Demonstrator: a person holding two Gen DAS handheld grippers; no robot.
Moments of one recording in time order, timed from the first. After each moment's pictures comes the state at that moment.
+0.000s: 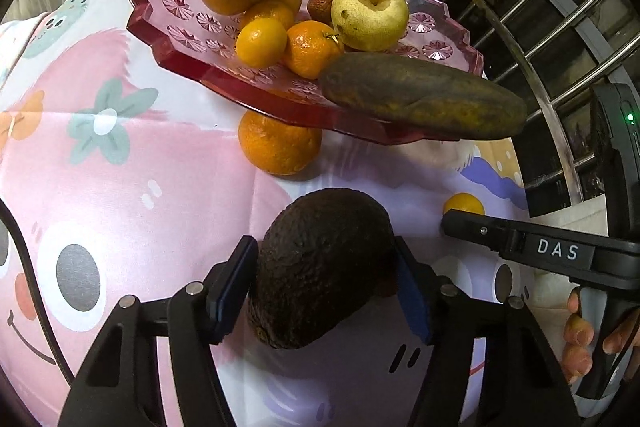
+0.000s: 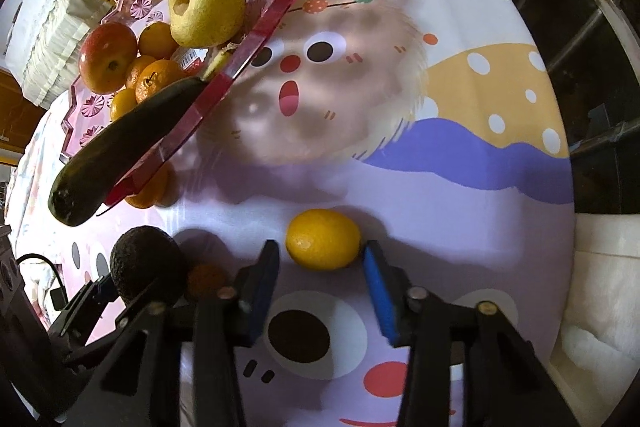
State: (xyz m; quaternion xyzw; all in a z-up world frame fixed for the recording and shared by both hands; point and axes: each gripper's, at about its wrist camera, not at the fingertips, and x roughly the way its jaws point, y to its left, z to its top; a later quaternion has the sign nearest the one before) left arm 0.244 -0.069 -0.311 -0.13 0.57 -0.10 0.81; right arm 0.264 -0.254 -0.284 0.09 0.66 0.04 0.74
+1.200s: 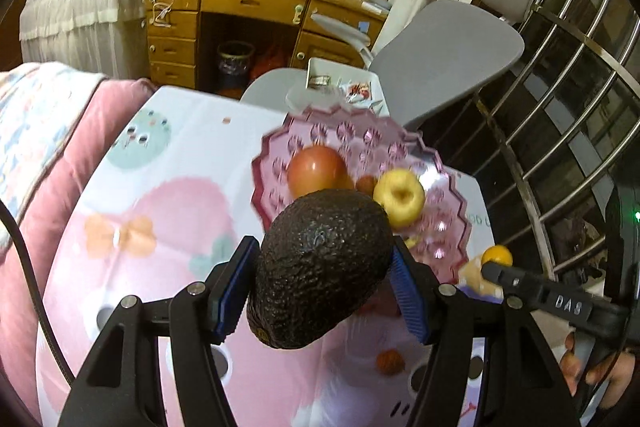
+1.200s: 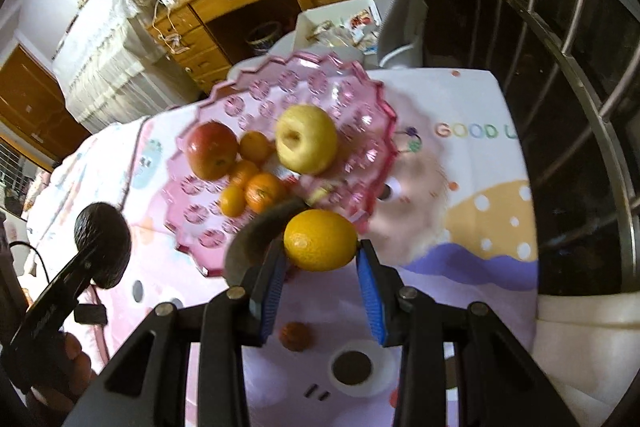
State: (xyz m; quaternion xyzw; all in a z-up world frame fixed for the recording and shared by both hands) left arm 0.266 0.015 -0.182 -0.15 0.43 -0.03 0.89; right arm 0.284 -0.233 -0.170 0.10 0.55 0.10 0.82
